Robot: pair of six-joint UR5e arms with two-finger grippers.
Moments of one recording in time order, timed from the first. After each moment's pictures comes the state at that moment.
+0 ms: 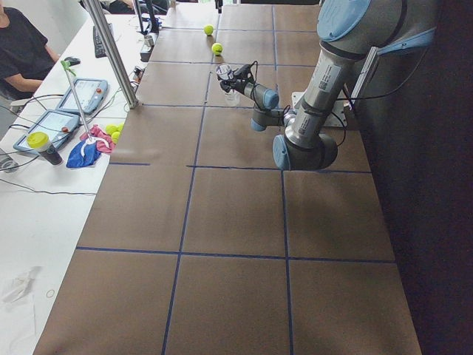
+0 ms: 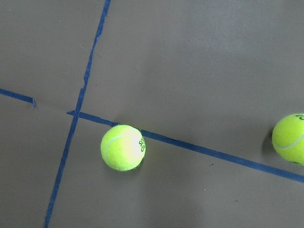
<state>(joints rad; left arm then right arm) -0.31 -2.24 -1.24 -3.35 -1.00 -0.46 1.36 -1.42 1.70 -1.51 2.47 0.11</state>
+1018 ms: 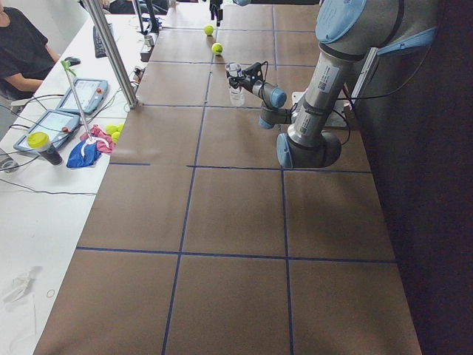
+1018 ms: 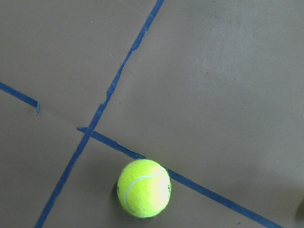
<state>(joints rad) -0.24 -2.26 -1.23 -3.35 -0.99 -0.28 1.18 -1.39 1.69 -1.32 2.27 0.20</state>
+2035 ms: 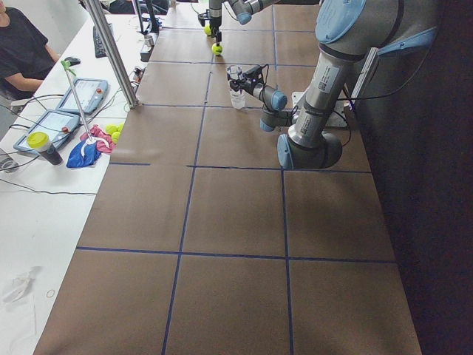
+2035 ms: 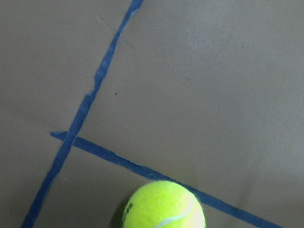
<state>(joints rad) -0.24 -2.25 -1.22 -3.38 -0.98 -0.28 1.01 -1.30 1.54 -1.32 2.10 0.30</state>
